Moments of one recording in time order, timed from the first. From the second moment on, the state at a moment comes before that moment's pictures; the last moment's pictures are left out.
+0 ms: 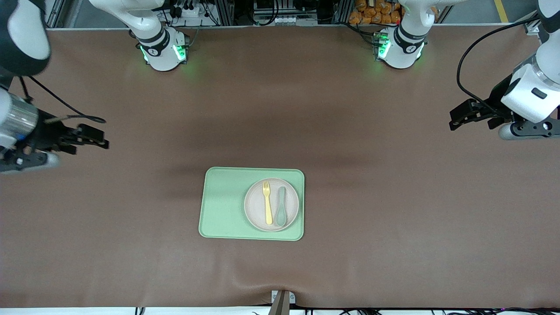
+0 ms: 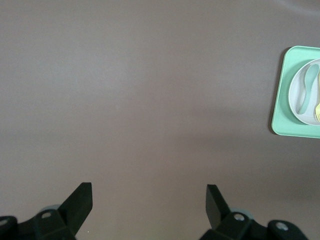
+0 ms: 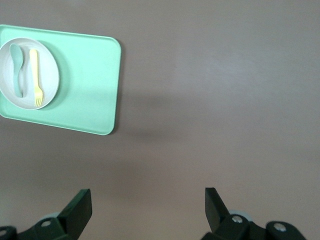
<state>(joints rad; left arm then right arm) 0.04 0.07 -0.19 -1.51 -0.02 1.58 -0.20 0.06 0.22 -0.01 -1.49 0.15 1.64 -0.10</state>
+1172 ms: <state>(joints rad) 0.04 0.07 -0.19 -1.52 -0.02 1.59 -0.20 0.53 0.80 -0.02 -1.19 0.08 2.11 0.53</state>
